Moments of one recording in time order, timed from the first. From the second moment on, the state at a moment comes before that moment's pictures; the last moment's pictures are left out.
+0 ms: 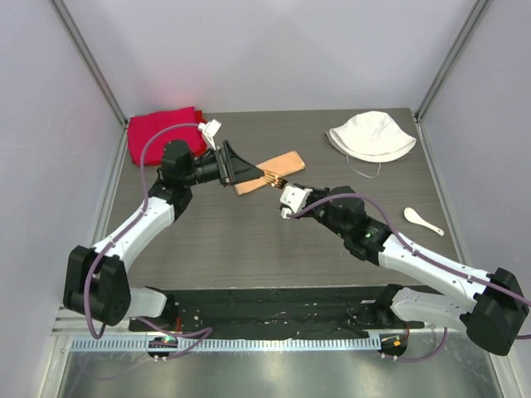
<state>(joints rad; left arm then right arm) -0.33 1.32 0.92 0.32 0.89 -0.94 0.81 1.05 0.71 0.18 0.08 -0.77</state>
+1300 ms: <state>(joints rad) -0.44 1.24 1.03 -0.04 0.83 -0.51 0.81 1.01 0.82 -0.06 0.10 -0.26</state>
